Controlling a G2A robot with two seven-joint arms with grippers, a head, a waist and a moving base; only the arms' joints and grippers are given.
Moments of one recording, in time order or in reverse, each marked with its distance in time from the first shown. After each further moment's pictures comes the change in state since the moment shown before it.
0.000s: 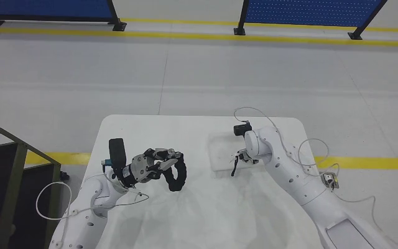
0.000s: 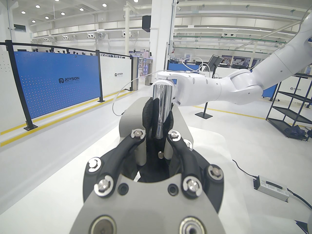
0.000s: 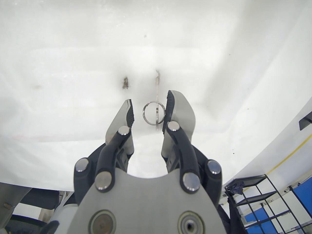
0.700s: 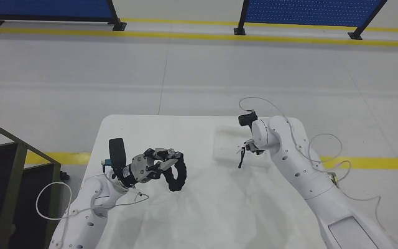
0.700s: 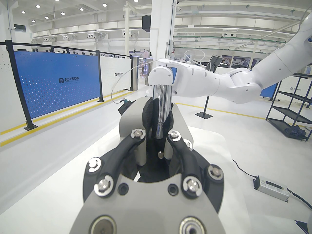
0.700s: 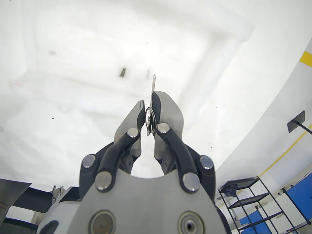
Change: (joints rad) left arm 0.000 0.000 0.000 0.000 0.000 0.000 0.000; right arm 0.024 0.002 0.125 -0.073 -0.075 -0.107 0.107
